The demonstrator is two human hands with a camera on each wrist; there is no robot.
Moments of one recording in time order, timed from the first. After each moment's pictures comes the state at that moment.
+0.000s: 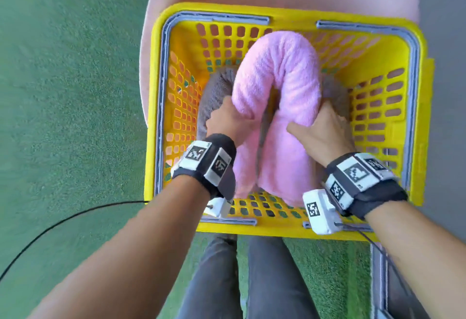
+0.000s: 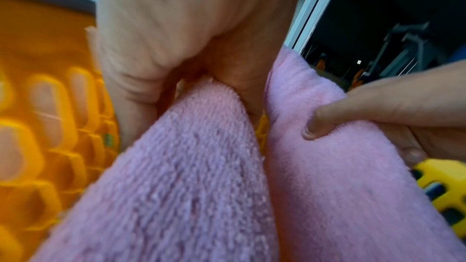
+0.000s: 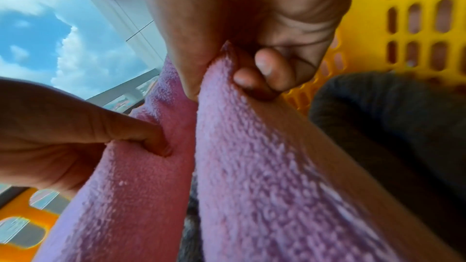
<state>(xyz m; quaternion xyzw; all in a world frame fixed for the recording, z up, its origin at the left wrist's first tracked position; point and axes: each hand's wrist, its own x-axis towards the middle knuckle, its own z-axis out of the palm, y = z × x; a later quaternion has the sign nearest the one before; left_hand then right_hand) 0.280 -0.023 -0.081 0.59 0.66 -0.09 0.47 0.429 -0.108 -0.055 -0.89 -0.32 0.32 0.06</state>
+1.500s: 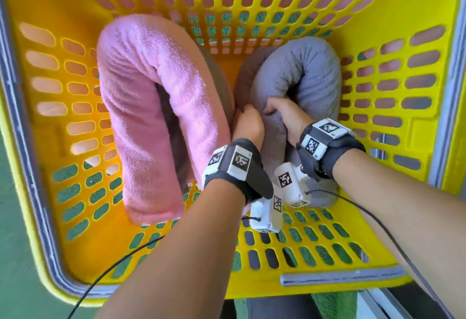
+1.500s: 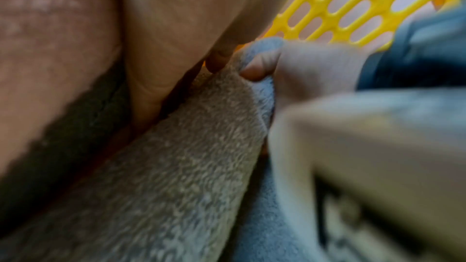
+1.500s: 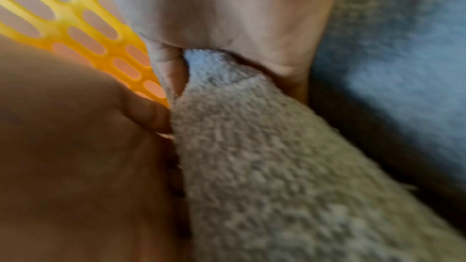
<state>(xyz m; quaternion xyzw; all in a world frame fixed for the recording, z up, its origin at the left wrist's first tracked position) 0.399 -0.067 -0.238 0.29 0.72 -0.05 0.62 0.486 -0.091 -0.218 -0.76 -0.04 0.61 0.22</state>
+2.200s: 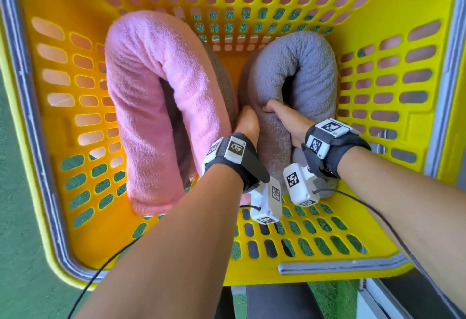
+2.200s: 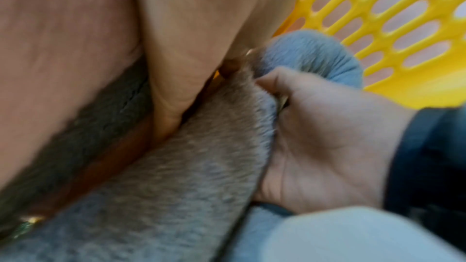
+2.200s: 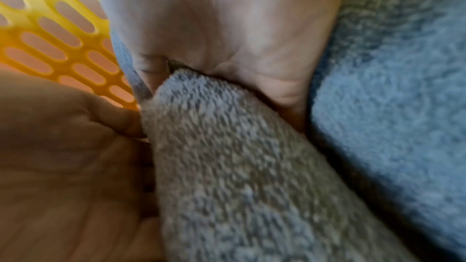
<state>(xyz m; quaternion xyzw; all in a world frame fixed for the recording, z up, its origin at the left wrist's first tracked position) 0.388 -0.090 -0.334 0.22 0.70 -0.04 0.68 0.487 -0.113 -0.258 -0.75 -0.02 0.64 0.15</state>
